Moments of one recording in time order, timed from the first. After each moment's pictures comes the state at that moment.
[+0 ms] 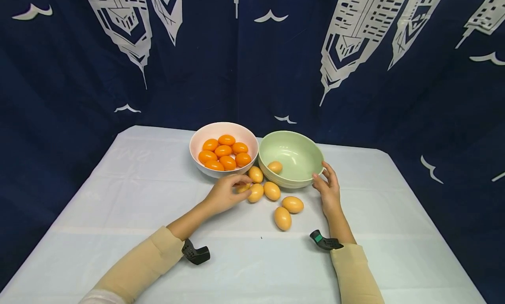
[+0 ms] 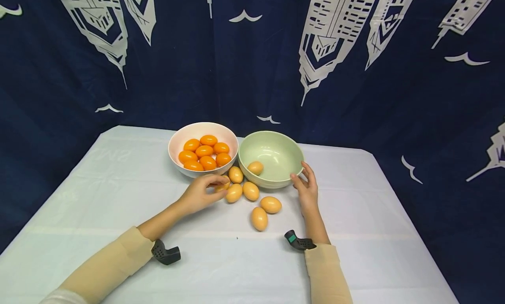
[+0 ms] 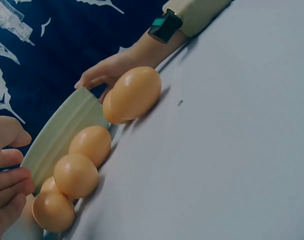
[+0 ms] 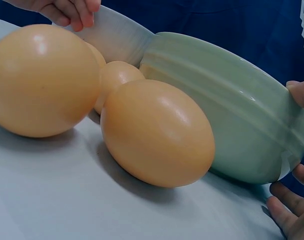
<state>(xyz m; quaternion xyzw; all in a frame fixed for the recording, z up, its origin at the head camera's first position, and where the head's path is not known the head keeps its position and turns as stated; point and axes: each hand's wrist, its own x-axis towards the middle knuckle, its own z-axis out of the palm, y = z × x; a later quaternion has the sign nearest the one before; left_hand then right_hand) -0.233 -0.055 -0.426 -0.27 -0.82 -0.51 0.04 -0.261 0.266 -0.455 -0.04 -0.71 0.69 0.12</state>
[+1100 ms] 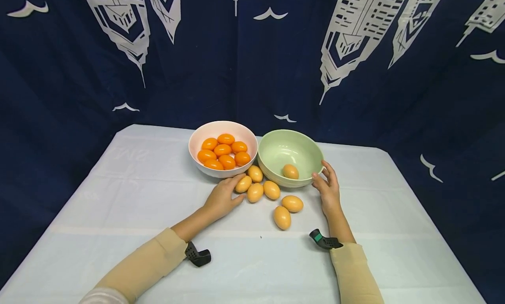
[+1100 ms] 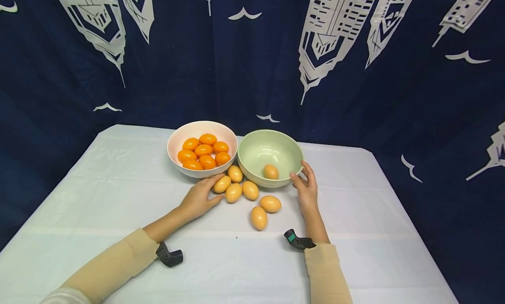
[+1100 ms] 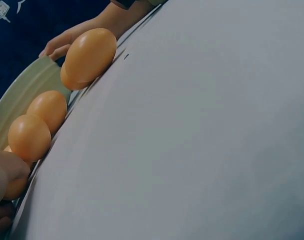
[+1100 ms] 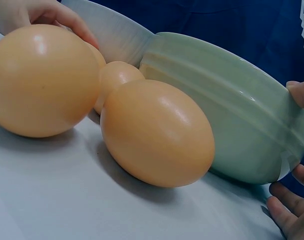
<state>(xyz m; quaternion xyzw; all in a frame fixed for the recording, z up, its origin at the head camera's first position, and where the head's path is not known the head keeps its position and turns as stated) -0.237 -0.055 -0.463 -0.23 -0.90 -0.35 0.11 -0.262 0.266 -0.456 -0.04 -0.71 0.69 0.12</state>
